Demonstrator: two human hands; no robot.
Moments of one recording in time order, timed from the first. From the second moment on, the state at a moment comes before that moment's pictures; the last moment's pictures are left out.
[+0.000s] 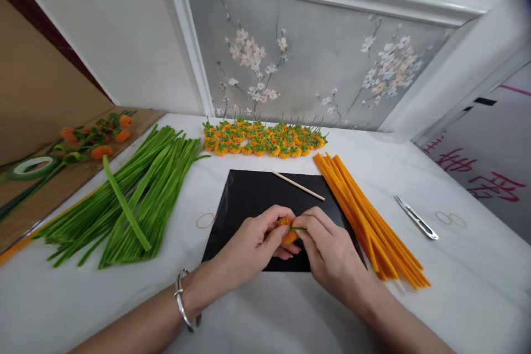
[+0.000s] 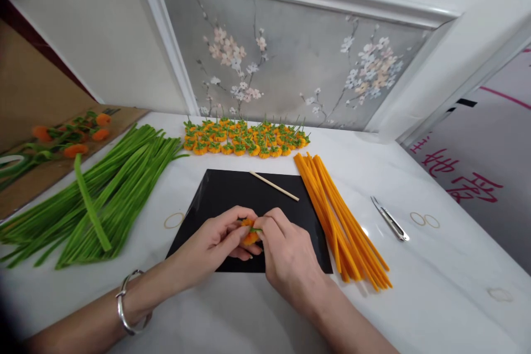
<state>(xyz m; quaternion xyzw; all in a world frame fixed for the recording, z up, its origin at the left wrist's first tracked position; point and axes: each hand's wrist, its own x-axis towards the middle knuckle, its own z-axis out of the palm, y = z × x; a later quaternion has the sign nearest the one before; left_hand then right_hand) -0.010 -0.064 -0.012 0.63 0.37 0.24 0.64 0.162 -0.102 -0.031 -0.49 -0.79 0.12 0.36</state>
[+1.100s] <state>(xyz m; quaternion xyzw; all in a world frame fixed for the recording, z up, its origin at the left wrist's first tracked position) -0.022 -0.052 -0.018 0.50 0.34 0.15 0.79 0.168 -0.101 -0.027 -0.39 -0.85 0.00 0.35</state>
